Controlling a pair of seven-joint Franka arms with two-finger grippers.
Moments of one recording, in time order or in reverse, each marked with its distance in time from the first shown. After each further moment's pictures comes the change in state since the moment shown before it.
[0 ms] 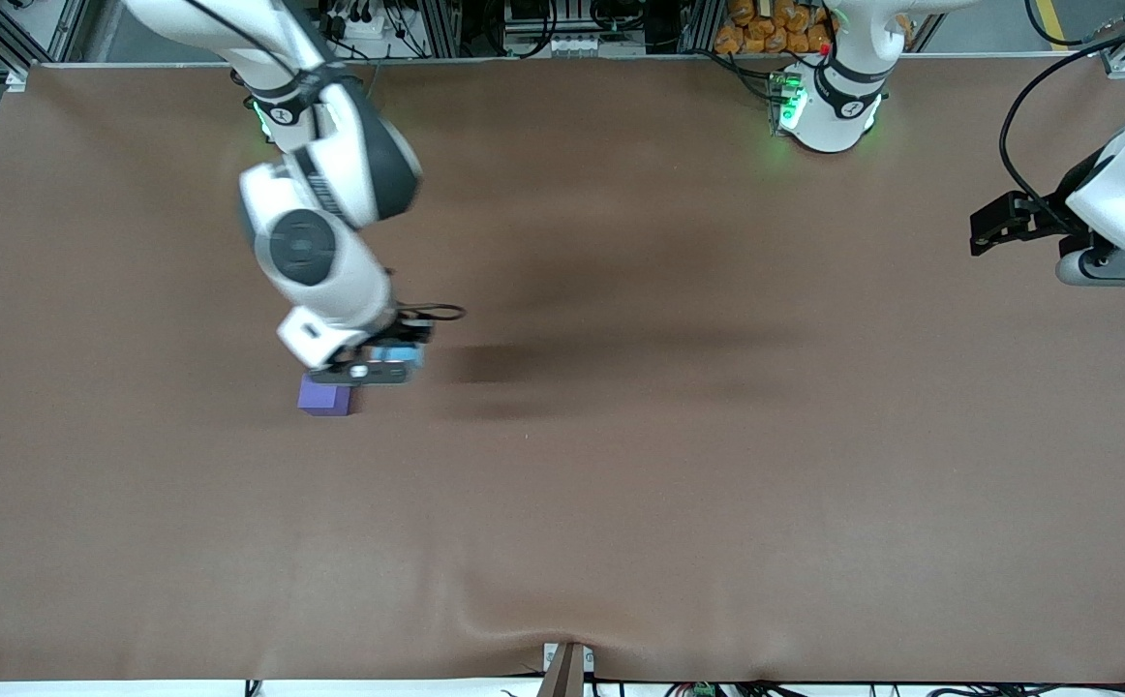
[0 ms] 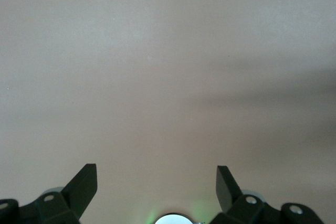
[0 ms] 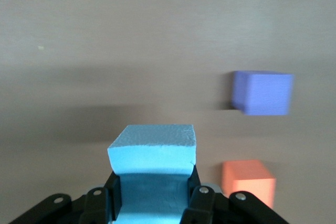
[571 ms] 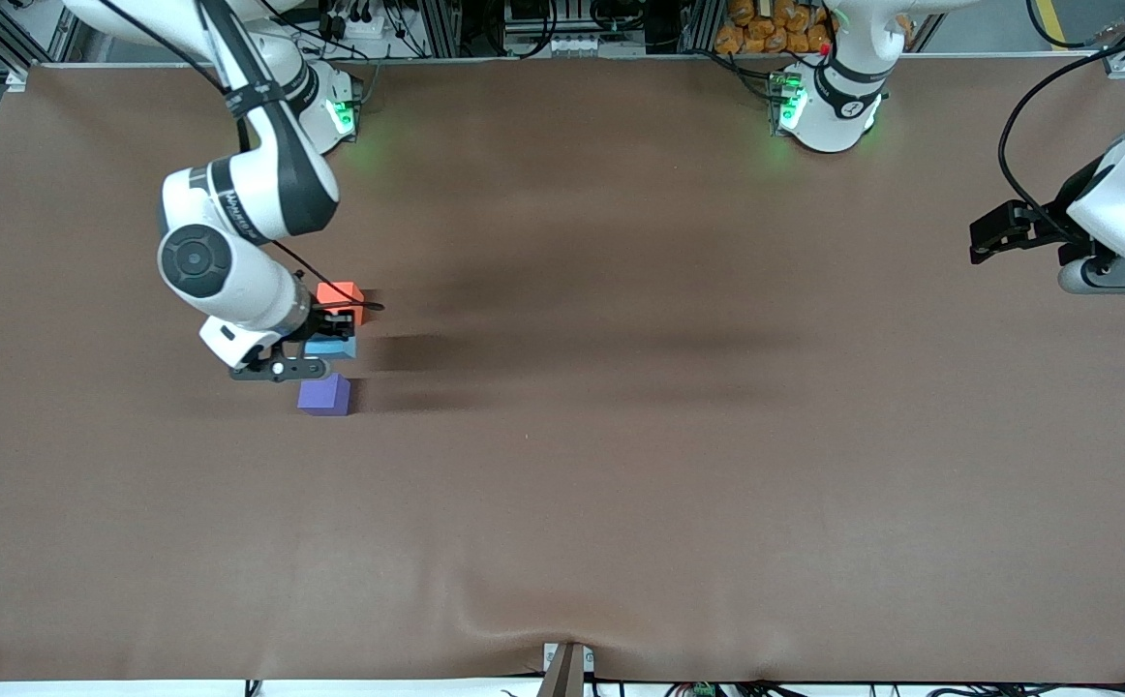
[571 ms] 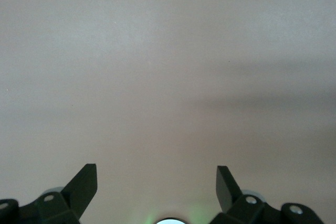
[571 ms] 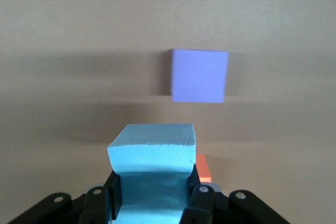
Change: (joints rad) left arm 0.000 0.009 0.000 0.000 0.000 0.015 -0.017; right arm -0.143 -0.092 0.000 -0.268 0.001 0.149 -0.160
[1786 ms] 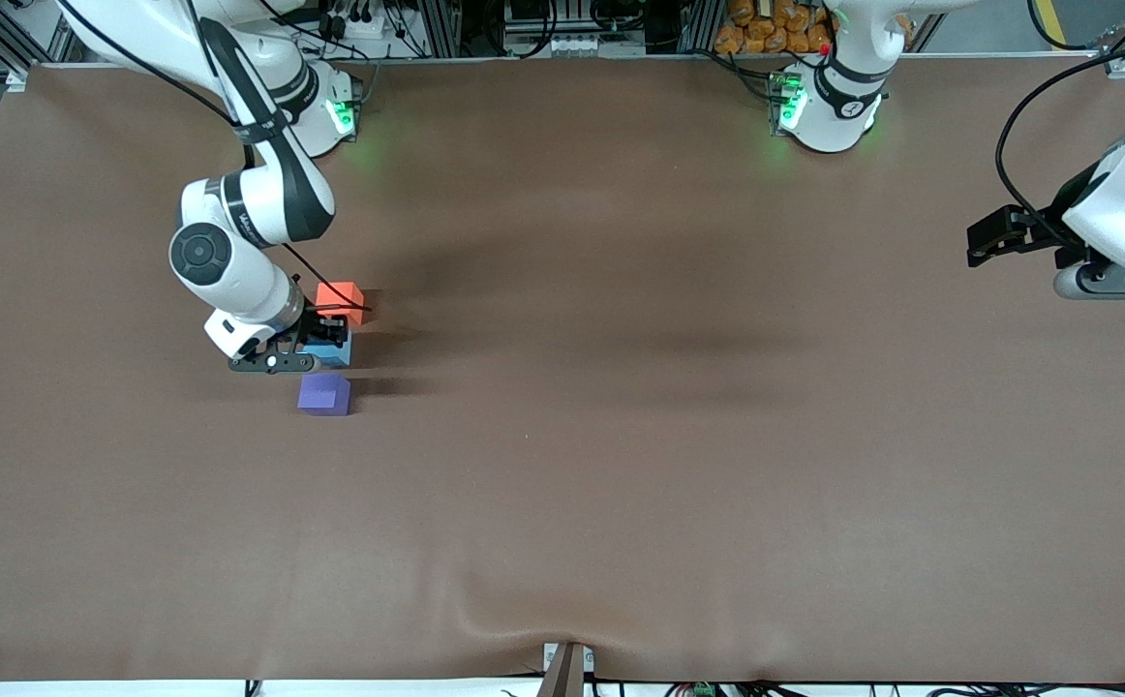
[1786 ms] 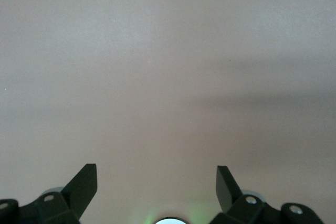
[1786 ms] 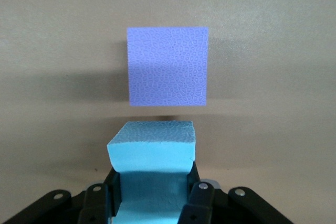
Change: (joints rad) left arm 0.000 0.009 0.000 0.000 0.000 0.000 0.000; right arm -0.042 0.027 0.002 -0.233 0.001 0.347 -0.012
